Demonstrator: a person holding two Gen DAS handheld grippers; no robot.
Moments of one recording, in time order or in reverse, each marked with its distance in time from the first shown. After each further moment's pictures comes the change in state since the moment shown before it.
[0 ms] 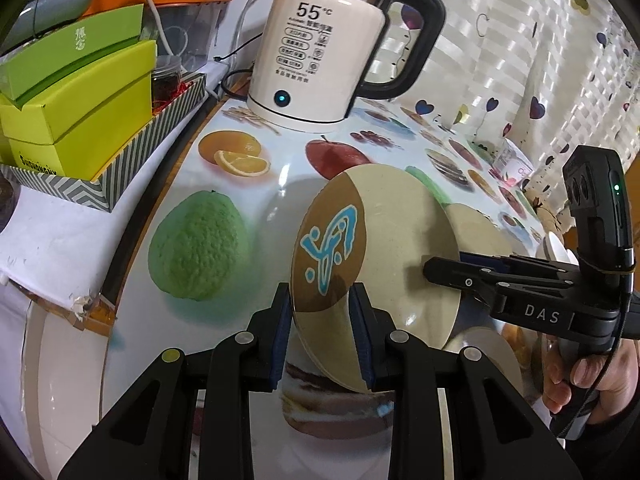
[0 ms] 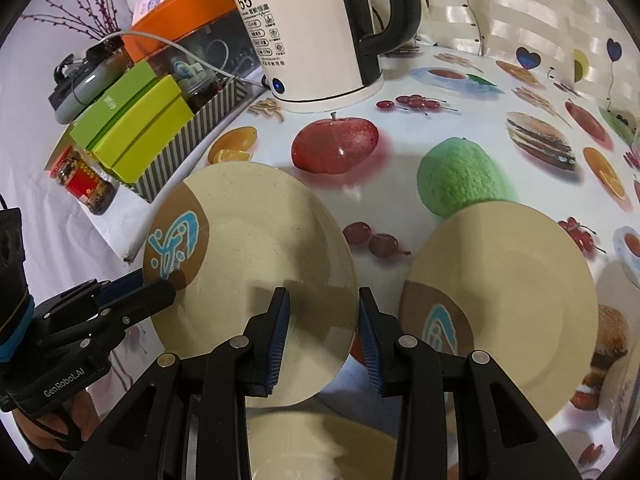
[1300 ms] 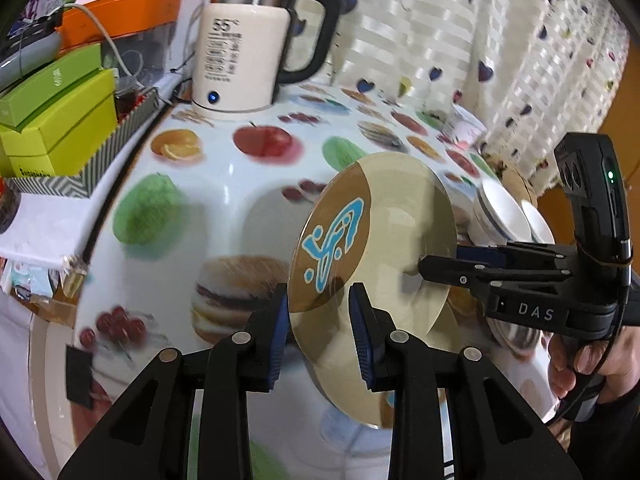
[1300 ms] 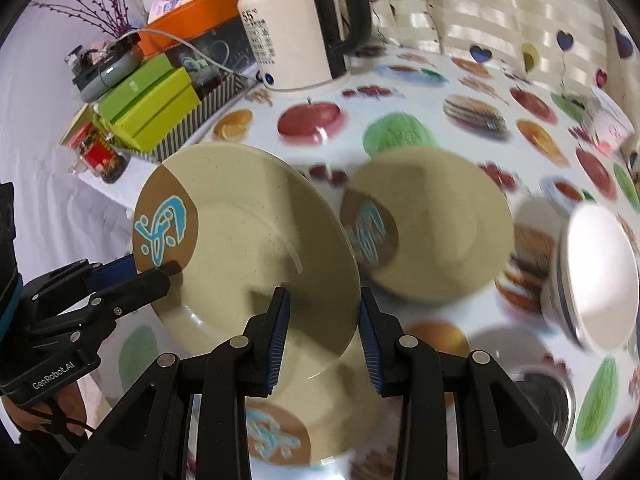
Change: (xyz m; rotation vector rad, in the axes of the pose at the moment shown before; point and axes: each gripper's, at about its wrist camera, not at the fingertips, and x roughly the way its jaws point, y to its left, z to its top) left arm -0.045 -0.078 -0.044 0.110 0.038 -0.040; right arm -0.079 -0.013 -0.070 -0.004 0.011 -0.056
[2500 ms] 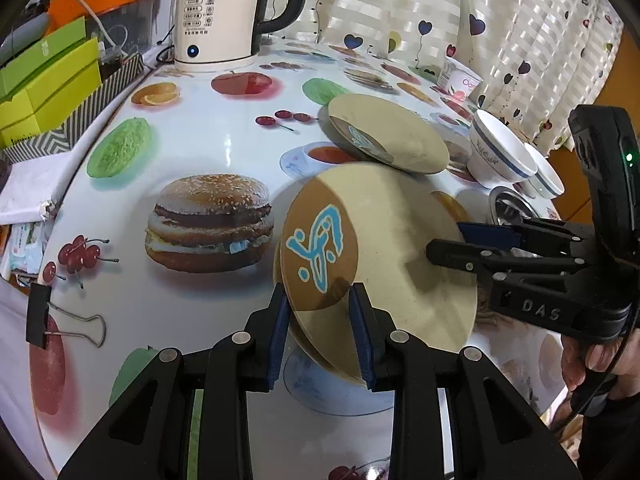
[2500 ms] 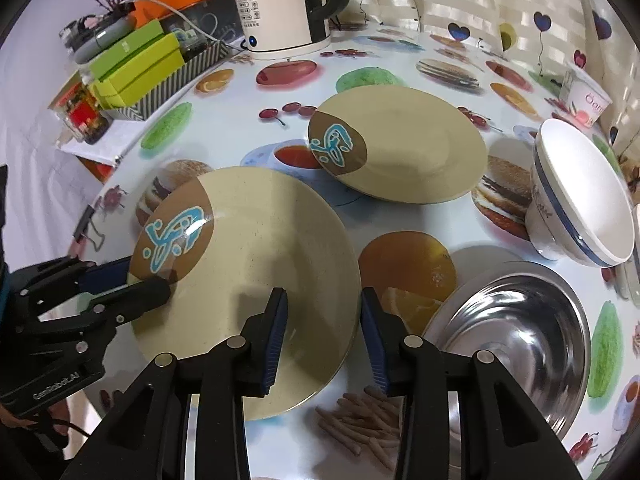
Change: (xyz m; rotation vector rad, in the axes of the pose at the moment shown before) left arm 0.025 -0.027 -0.049 0.040 0.069 0.046; right arm 0.010 -0.007 -0.058 -0.033 0.014 -0.090
